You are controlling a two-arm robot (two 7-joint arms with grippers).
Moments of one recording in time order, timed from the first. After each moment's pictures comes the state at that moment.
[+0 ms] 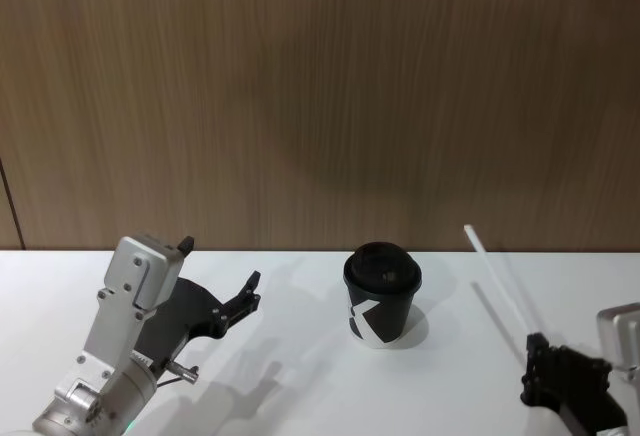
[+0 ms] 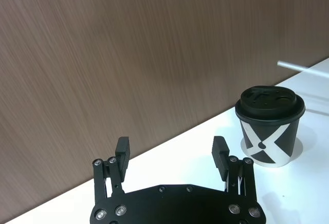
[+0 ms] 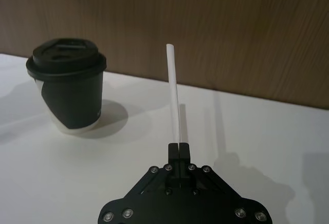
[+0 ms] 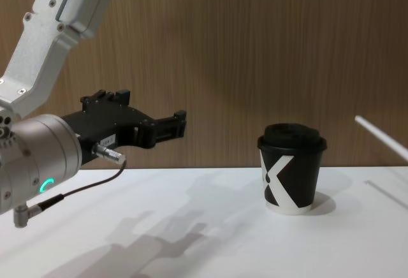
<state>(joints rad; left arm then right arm) -0.24 0.38 0.45 -1.63 -0.20 0.01 -0.01 -0.06 0.30 -0.11 -1.71 0.14 0.17 0.04</state>
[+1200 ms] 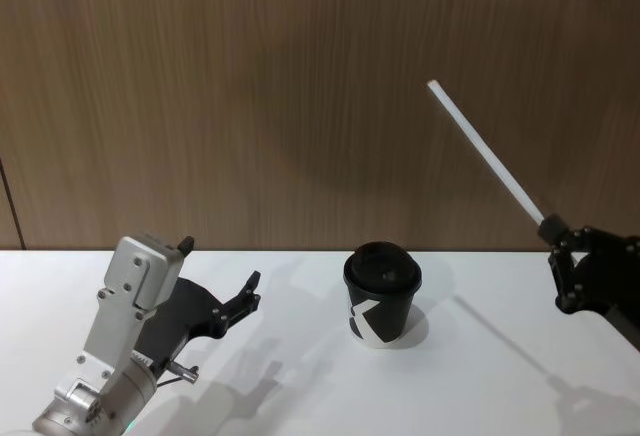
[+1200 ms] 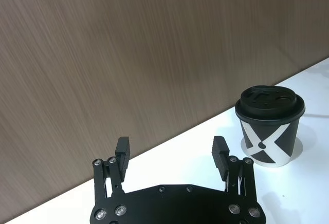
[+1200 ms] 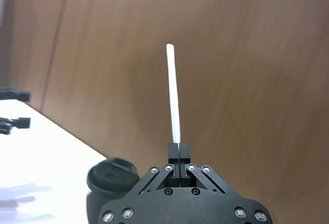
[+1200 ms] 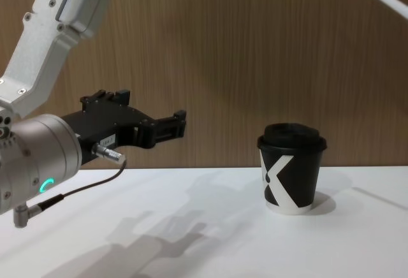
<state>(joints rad) -0.24 0.38 0.45 -1.63 -0.20 0.01 -0.01 0.07 0.49 -0.05 -1.68 0.31 -0.22 0.45</state>
